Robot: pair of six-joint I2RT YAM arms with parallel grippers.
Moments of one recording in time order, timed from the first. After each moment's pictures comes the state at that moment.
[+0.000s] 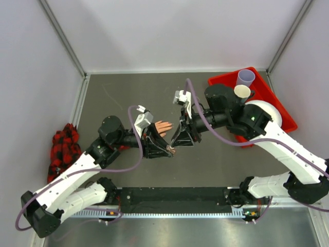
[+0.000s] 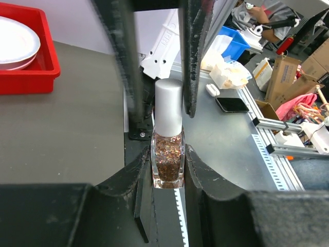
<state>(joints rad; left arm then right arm) -0.71 0.85 0.76 0.17 1.03 -0.45 0.93 1.25 1.56 -0.82 -0.65 0.12</state>
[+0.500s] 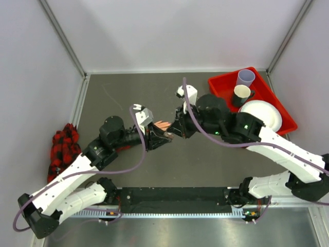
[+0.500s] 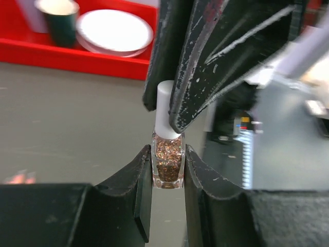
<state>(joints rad) -0.72 0.83 0.81 -0.05 0.63 -0.21 1.03 1.23 1.49 -0.69 -0.16 0.29</state>
